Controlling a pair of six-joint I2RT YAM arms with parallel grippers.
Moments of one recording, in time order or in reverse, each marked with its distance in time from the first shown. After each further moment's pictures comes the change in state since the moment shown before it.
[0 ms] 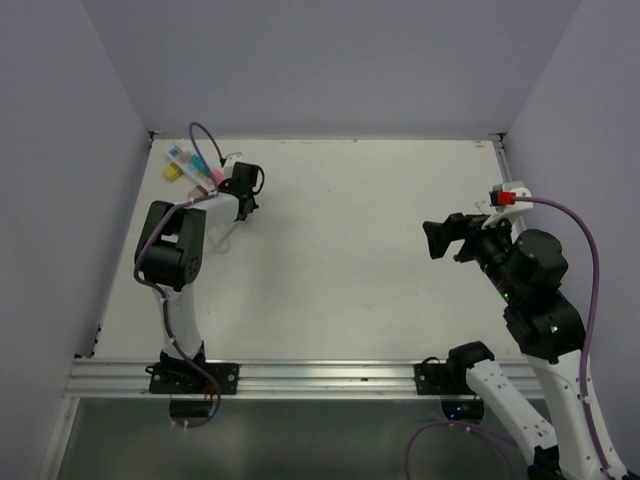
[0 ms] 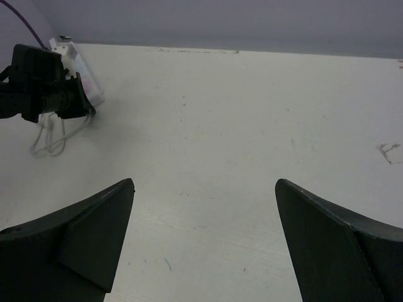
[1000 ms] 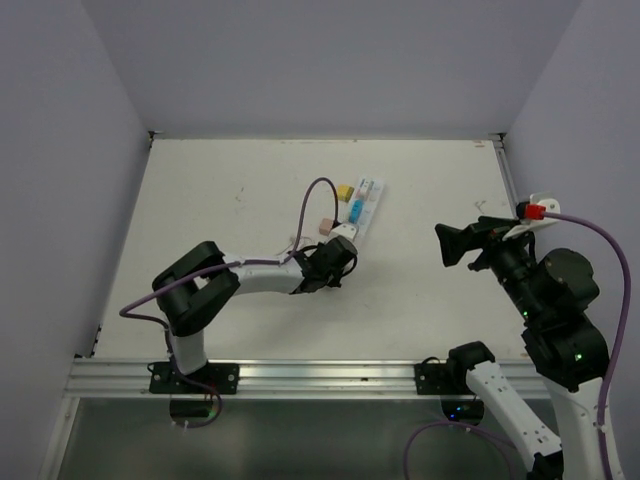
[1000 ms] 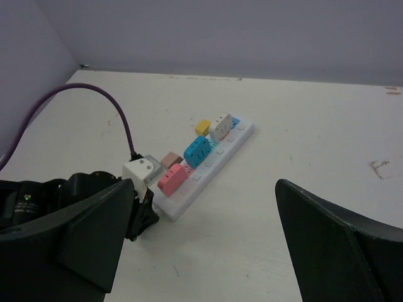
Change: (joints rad) left arm -0.744 -0.169 -0.211 -0.006 0.082 -0.018; right arm 0.001 -0.066 0.096 -0.065 0.004 0.004
